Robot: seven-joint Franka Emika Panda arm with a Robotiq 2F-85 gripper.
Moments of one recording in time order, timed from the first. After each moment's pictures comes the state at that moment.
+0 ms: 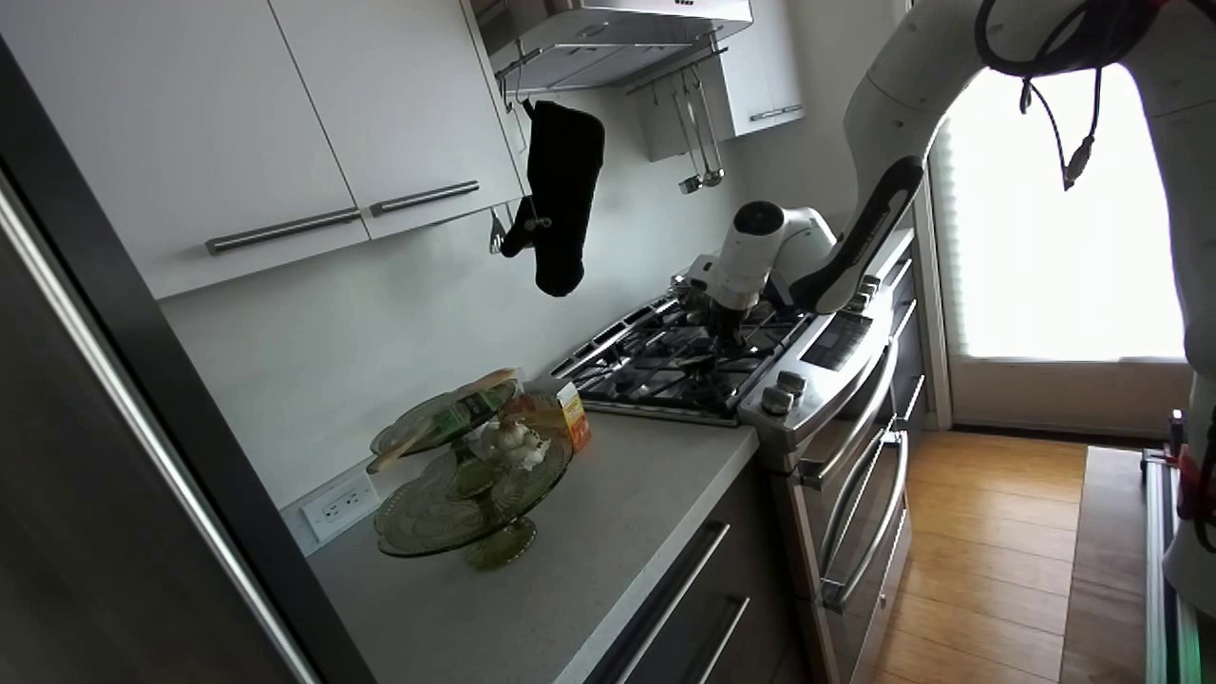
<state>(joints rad) -0.16 0.18 0.01 -2.13 -1.16 2.92 -0.04</state>
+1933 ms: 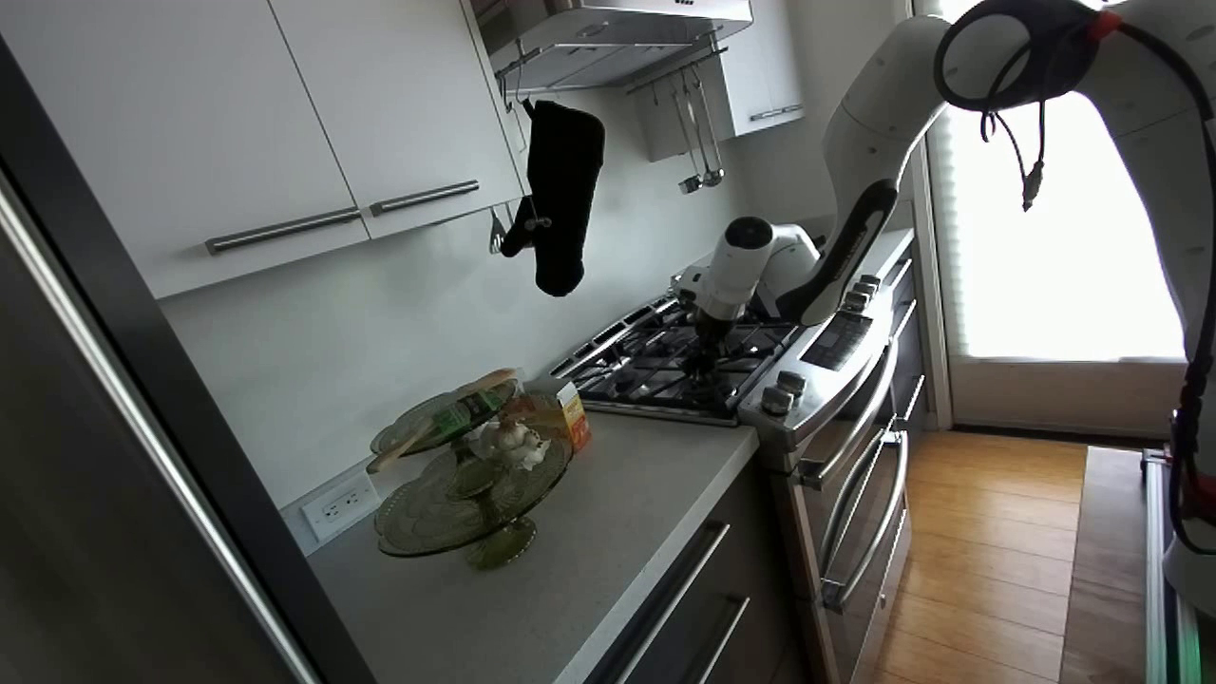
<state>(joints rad) -0.16 0.30 0.01 -2.01 -1.18 2.99 -0.04</state>
